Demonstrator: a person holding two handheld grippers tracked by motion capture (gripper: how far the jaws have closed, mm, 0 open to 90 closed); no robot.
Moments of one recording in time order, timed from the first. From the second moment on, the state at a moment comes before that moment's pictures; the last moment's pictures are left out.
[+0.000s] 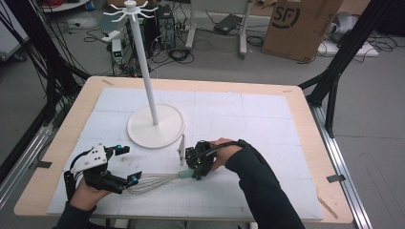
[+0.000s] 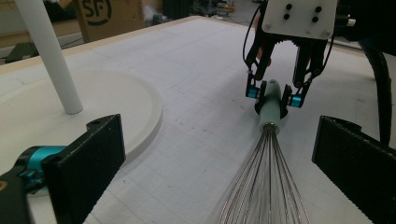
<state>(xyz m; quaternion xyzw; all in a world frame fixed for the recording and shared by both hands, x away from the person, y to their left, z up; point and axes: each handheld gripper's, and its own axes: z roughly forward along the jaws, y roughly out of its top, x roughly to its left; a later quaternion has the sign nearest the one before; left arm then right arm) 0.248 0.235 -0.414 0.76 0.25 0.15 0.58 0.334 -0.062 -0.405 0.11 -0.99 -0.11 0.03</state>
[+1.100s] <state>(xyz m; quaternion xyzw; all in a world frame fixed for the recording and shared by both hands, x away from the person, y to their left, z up) 0.247 0.240 -0.411 0.76 0.25 0.15 0.58 0.336 -0.062 -0.396 0.11 -0.99 -0.12 0.02</state>
